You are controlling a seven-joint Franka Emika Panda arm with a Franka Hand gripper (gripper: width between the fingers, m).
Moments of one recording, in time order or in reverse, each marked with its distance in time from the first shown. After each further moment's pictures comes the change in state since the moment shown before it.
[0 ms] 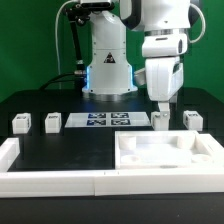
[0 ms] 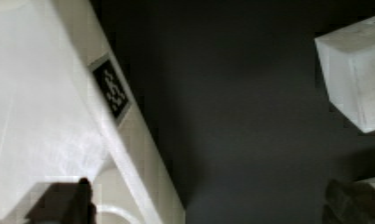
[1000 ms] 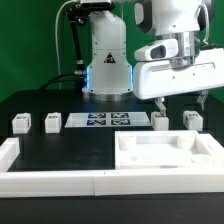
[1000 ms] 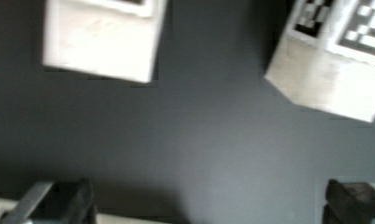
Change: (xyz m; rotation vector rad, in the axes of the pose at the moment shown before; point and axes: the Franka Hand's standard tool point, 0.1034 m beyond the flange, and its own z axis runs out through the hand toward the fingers) arm 0.028 -0.045 0.006 0.042 0.031 1.097
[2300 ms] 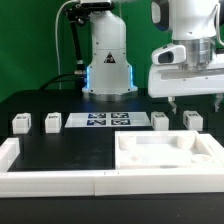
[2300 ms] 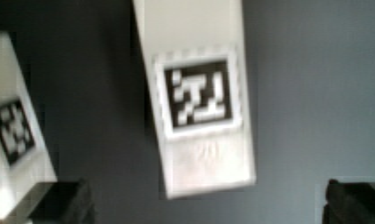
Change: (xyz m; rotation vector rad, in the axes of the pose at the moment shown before) arm -0.027 -0.035 0.008 -0.004 -0.213 0.279
